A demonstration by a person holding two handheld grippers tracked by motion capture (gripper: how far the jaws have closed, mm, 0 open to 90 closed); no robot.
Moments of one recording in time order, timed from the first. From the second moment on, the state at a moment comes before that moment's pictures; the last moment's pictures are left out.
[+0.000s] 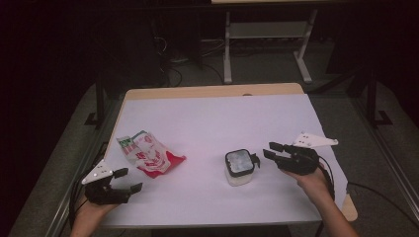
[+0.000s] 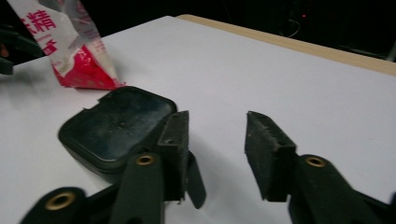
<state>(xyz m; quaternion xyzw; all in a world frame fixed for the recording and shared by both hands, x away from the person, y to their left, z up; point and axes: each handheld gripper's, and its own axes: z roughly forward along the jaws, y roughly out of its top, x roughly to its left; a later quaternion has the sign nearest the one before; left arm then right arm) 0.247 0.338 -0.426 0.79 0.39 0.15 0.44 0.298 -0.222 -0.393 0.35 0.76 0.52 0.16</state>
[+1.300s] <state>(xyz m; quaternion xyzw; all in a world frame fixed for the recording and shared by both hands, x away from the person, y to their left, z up) 0.245 0.337 -0.431 0.79 0.39 0.15 0.44 0.282 -0.279 -0.452 0.41 0.77 0.46 0.15</state>
